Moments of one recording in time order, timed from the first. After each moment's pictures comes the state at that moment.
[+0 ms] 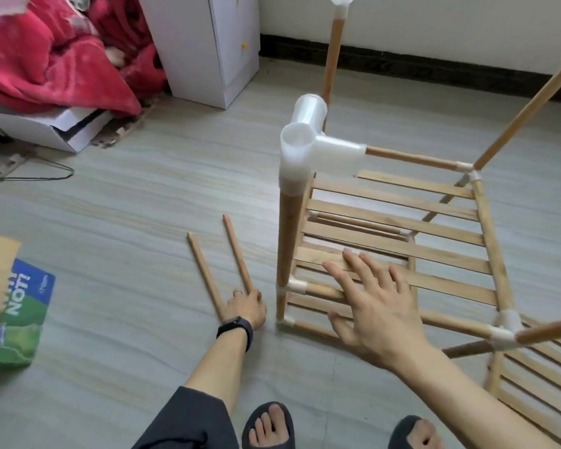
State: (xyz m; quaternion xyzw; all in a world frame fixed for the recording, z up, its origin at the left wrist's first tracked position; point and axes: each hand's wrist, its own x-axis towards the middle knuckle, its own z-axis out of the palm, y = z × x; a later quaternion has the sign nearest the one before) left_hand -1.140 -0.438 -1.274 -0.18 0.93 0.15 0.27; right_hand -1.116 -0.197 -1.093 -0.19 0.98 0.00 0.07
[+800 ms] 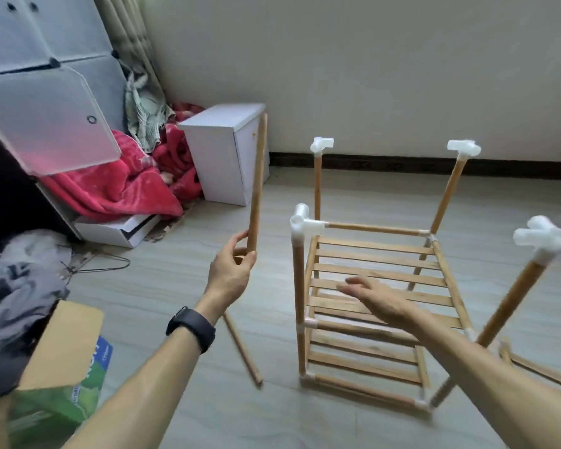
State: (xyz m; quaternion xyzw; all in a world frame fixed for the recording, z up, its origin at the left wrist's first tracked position) left_hand -1.126 -0.483 -0.967 -0.08 0.83 0.54 -0.13; right_hand -1.147 -0.190 -0.996 -0.06 0.88 -0.41 0.22
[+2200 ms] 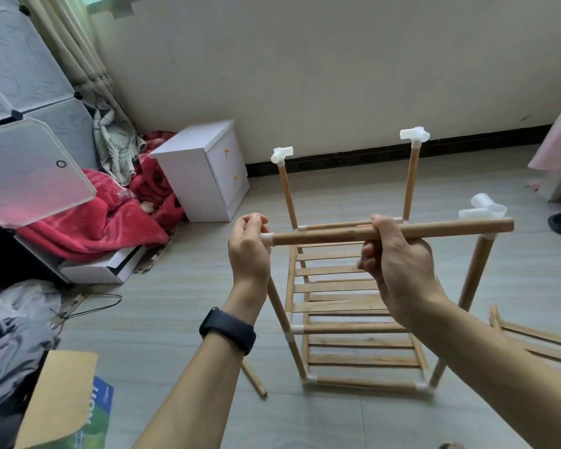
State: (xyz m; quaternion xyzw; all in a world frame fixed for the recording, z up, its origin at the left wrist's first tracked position) left_hand -1.127 -0.370 -0.890 -0.06 0.68 0.70 -0.20; right_hand -1.072 -0.180 -0.883 0.08 0.49 -0.86 -0.08
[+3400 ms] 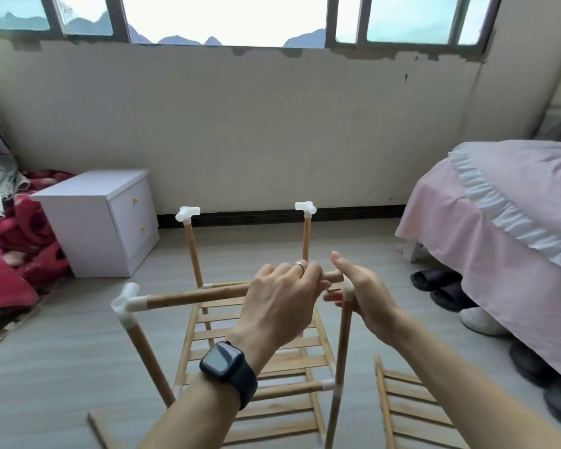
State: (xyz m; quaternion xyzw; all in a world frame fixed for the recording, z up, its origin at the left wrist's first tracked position) left_hand -1.113 -0.214 -0.864 0.36 0.86 0.09 -0.35; right_hand -1.094 -0.037 -0.869 0.07 0.77 -0.64 -0.04
